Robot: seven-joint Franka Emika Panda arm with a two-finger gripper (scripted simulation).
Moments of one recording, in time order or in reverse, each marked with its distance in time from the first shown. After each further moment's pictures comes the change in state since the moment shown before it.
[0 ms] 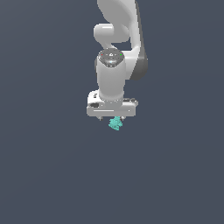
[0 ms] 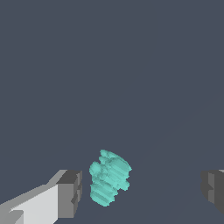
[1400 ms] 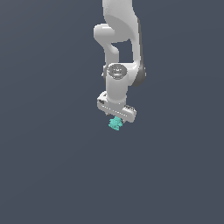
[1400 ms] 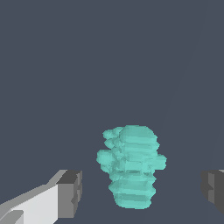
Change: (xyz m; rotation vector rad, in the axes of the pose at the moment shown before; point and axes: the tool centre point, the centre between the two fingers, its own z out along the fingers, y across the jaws) arm -0.063 -0.022 0.078 0.001 -0.006 0.484
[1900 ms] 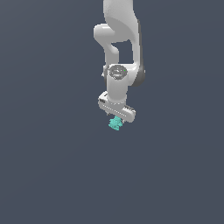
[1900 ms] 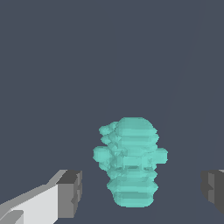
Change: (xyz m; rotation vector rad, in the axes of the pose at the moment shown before) arm -0.008 0.003 0.008 -0.001 0.000 0.059
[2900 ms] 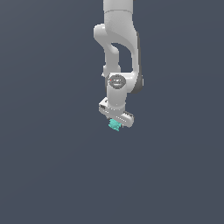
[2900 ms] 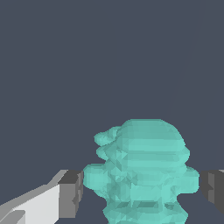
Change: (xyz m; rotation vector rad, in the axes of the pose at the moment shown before) arm 0.001 0.000 0.042 0.006 0.008 0.006
